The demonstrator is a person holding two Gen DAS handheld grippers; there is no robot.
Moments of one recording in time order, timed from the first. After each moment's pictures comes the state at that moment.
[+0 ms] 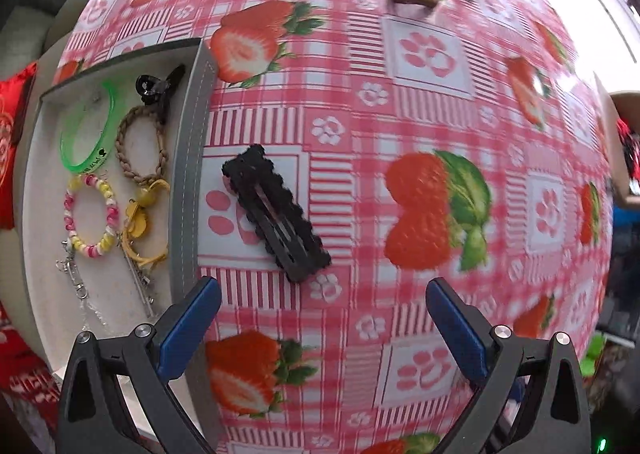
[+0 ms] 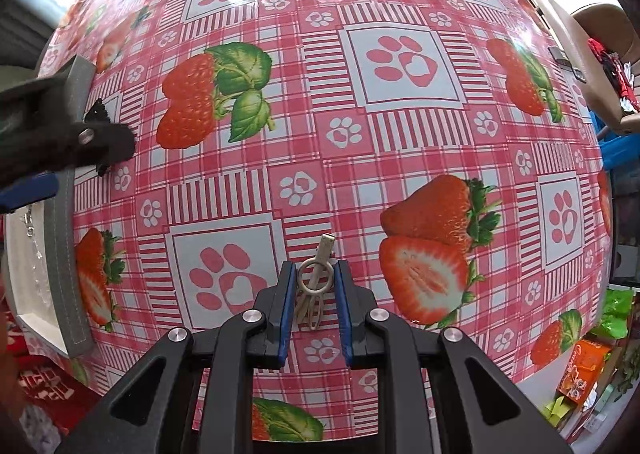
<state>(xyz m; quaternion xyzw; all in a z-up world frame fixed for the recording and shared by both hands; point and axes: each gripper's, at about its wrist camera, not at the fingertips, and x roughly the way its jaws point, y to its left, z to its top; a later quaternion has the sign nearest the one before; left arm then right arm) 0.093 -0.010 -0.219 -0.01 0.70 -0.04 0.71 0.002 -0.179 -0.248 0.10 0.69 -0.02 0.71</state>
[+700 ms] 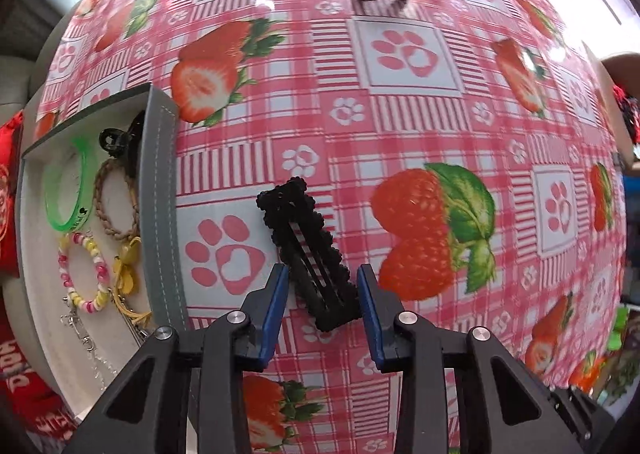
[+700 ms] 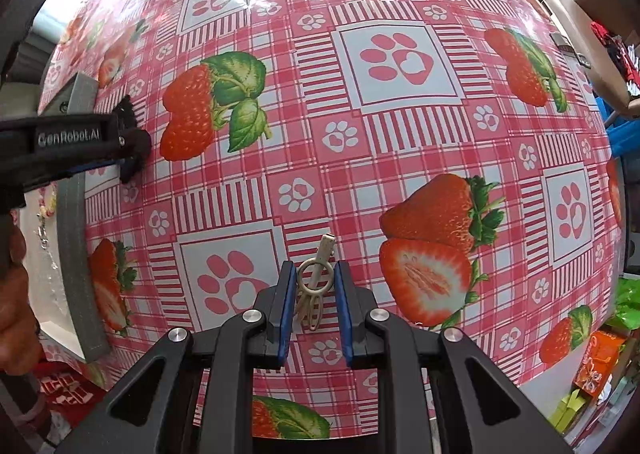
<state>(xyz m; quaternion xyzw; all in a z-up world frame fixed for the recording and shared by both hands) 0.112 -0.034 -0.229 0.05 0.68 -0.08 0.72 0.013 -0.200 -0.247 0.14 0.69 -0.01 0.71</state>
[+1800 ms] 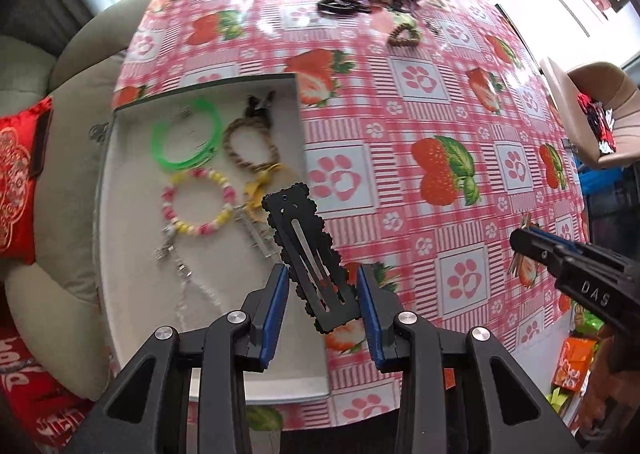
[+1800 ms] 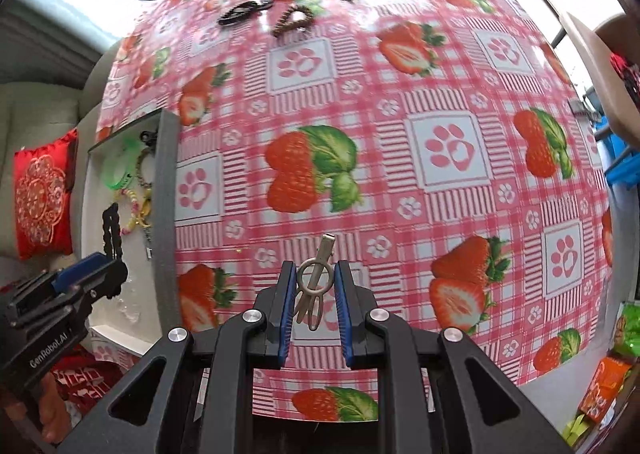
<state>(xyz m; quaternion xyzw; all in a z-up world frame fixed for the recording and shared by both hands) 0.036 0.079 -0.144 0.03 0.65 -0.11 0.75 0.043 -0.178 -0.162 0.14 0.66 0.04 0.74</state>
